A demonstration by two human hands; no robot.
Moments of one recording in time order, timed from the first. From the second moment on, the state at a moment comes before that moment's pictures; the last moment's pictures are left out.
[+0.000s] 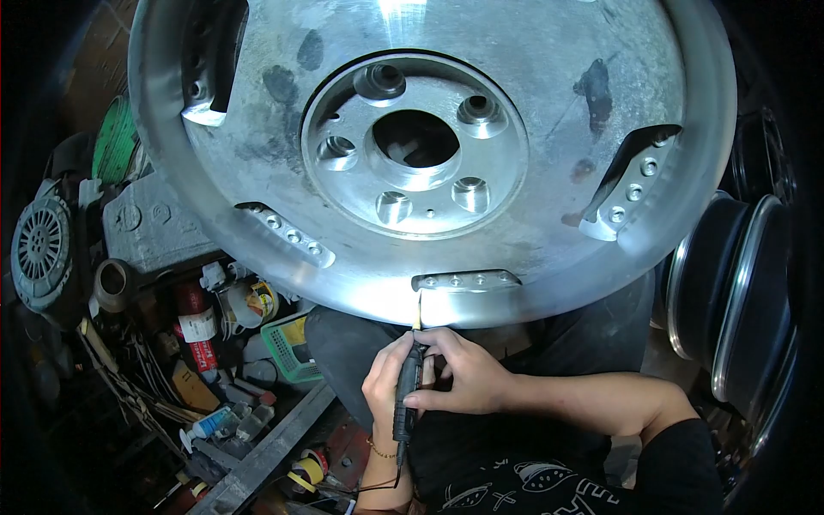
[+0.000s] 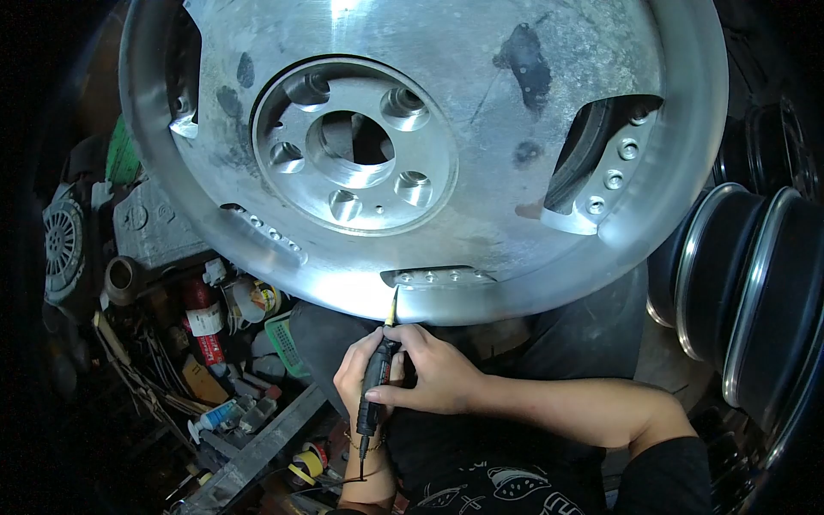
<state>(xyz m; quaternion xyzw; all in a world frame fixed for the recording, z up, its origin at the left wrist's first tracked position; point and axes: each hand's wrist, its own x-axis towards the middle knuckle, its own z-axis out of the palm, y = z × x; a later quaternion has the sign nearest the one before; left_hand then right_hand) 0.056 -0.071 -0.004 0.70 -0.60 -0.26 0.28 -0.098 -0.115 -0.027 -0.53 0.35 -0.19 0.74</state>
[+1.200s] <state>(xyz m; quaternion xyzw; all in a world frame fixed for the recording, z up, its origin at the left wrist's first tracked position) 0.054 -0.073 -0.004 0.71 -0.59 -0.25 0.29 -0.095 -0.111 -0.035 -0.57 0.34 -0.22 0.72</state>
